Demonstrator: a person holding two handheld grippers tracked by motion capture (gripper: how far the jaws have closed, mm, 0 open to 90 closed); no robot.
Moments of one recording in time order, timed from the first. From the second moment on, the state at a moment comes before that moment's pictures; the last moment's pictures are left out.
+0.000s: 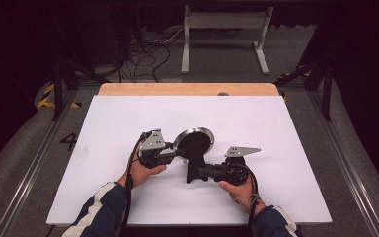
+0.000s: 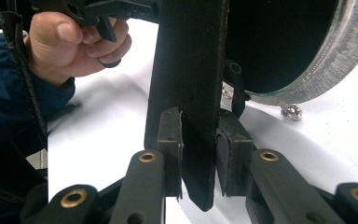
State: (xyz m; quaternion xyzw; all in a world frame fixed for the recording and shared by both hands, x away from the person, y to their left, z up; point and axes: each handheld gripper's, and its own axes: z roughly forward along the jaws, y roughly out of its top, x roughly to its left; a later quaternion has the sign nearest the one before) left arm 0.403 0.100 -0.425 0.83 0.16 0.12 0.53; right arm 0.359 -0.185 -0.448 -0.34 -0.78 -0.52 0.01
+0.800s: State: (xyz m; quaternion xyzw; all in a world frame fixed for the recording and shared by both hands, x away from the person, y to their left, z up) left arm 0.403 0.081 -0.452 0.88 0.15 0.15 0.43; right arm 0.351 -0.180 -0.447 -0.33 -0.80 -0.50 -0.01
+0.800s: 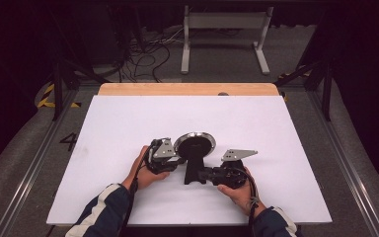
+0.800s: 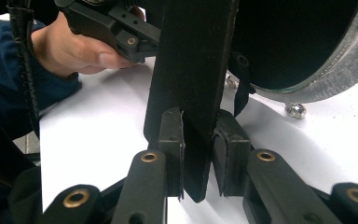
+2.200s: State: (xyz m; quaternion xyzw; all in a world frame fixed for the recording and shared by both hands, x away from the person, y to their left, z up) left arm 0.425 0.064 -0.458 0.87 0.19 0.18 0.43; right arm 0.357 -0.182 -0.455 -0.36 -0.80 -0.47 -0.03
